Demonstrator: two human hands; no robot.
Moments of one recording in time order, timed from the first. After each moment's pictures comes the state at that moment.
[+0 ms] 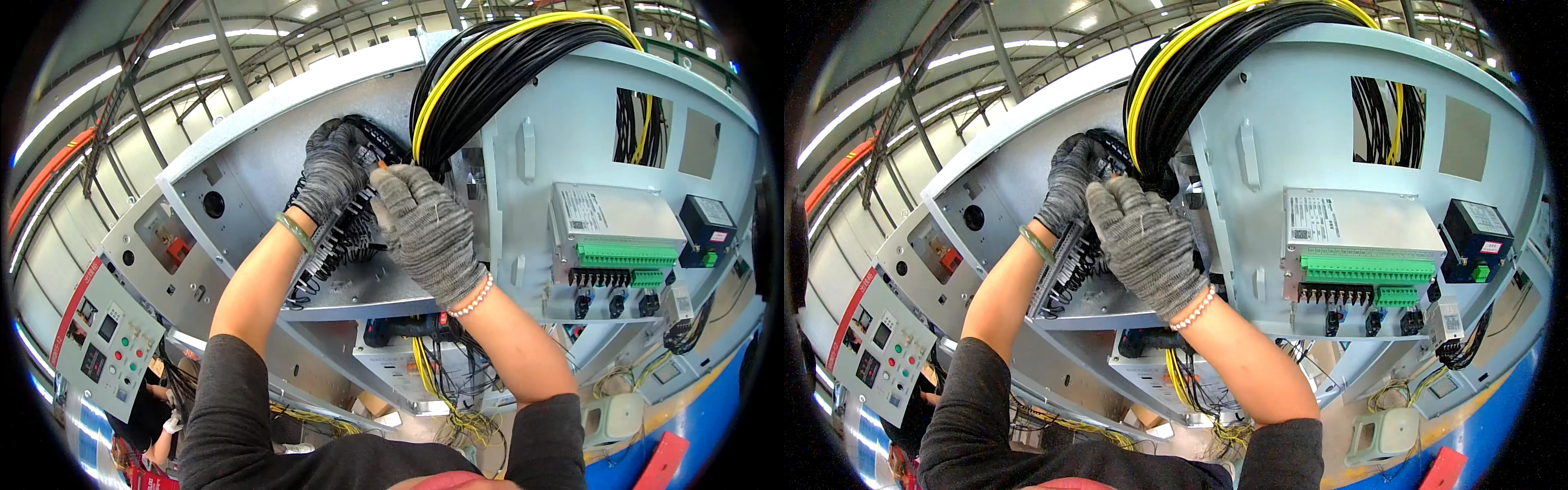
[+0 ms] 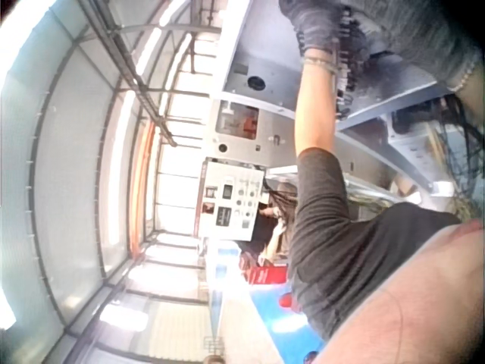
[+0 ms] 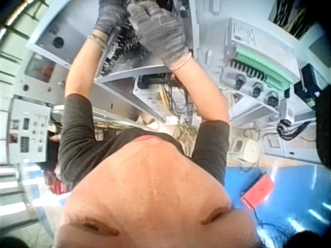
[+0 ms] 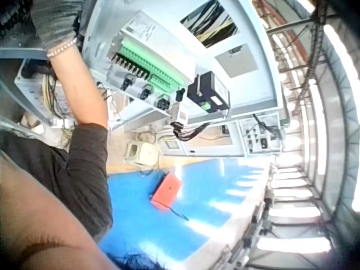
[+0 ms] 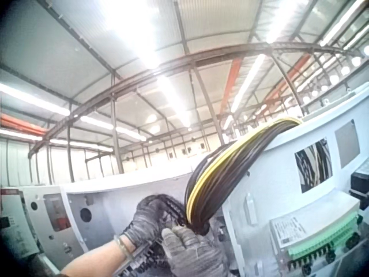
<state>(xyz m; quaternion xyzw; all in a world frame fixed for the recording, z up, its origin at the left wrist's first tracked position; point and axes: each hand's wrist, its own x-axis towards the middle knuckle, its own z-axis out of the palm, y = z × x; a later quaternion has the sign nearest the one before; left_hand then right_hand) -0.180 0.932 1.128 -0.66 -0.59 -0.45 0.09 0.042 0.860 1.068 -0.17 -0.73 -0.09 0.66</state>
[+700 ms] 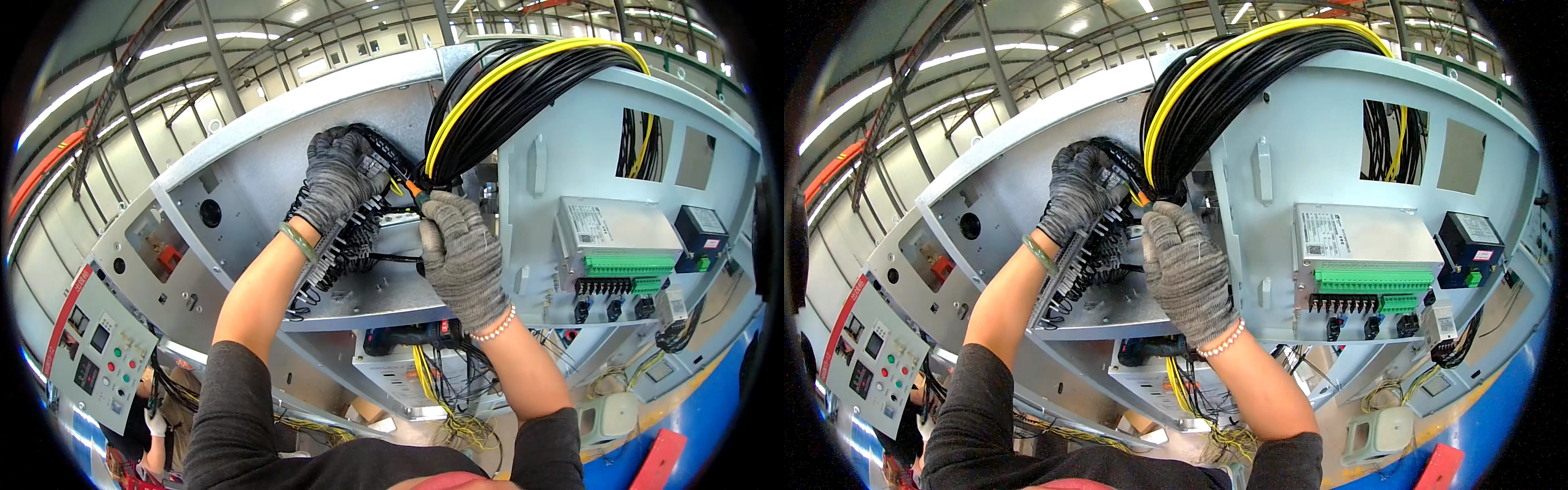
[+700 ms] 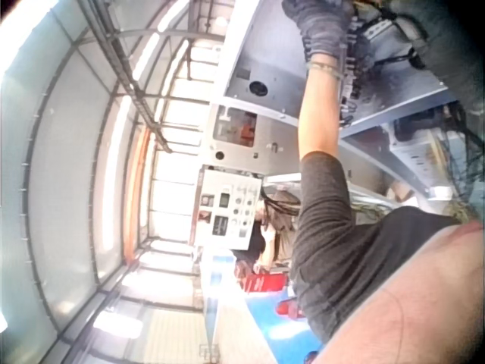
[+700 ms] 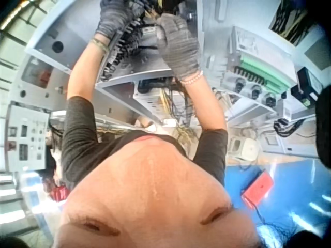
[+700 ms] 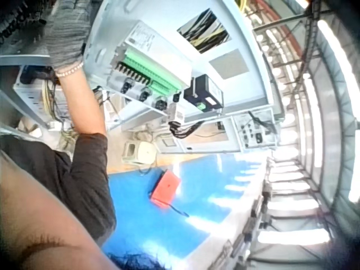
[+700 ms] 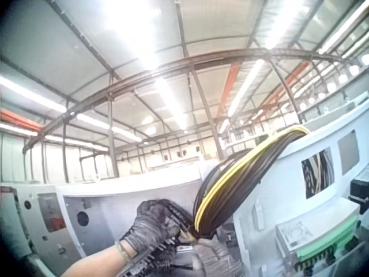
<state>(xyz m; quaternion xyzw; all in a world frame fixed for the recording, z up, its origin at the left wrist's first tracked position) -0.148 0.897 1.140 -0.67 -0.62 -0.24 0.32 0.058 0.858 1.046 -0.22 -0.69 -0.06 0.69</state>
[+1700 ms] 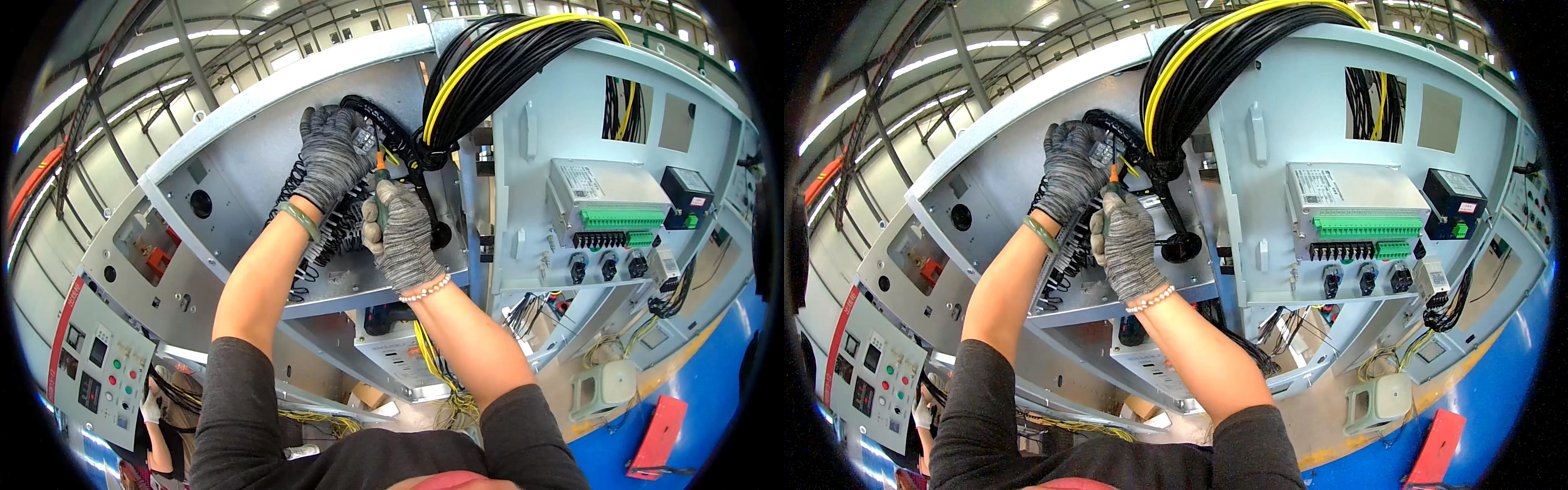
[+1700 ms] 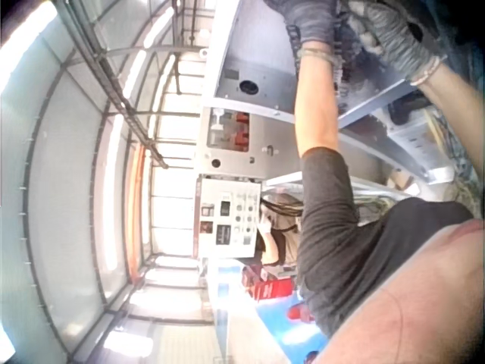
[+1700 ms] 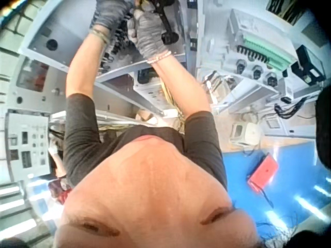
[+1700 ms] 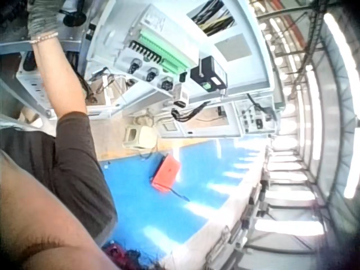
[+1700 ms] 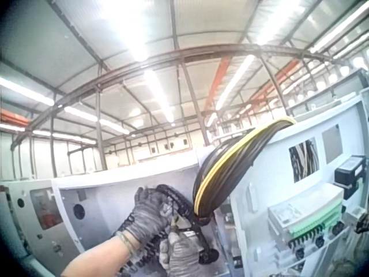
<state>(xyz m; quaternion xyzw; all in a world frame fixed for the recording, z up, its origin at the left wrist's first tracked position) -0.154 0.905 1.131 -0.69 -0.57 -0.27 0.36 -0.019 0.842 1.056 -0.09 -0.29 0.80 0.52</state>
